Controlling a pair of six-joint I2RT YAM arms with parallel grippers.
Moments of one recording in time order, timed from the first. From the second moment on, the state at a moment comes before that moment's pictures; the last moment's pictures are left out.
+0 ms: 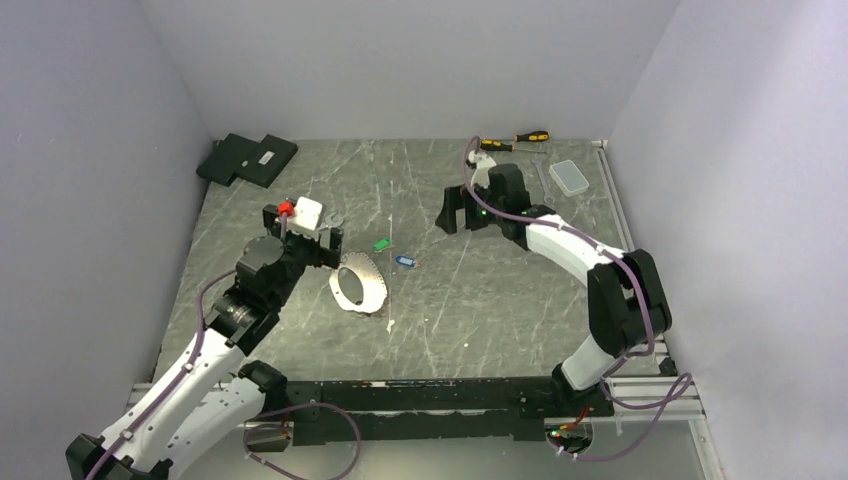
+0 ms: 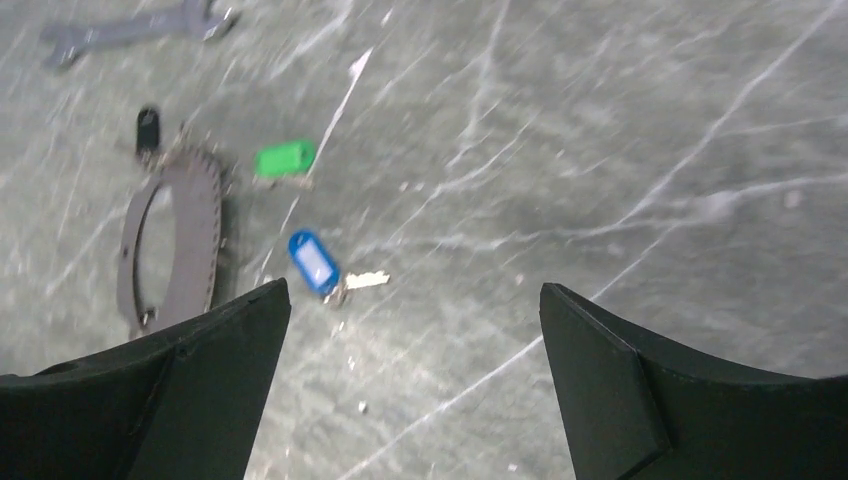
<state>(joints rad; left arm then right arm) -0.52 0.70 0.64 -0.05 -0.25 0.11 0.39 1.63 1.10 -0.05 -0.27 0.22</state>
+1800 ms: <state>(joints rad) -0.52 0.66 0.64 -0.07 -0.18 0.16 0.67 1.83 1.06 0.08 -0.46 0.09</state>
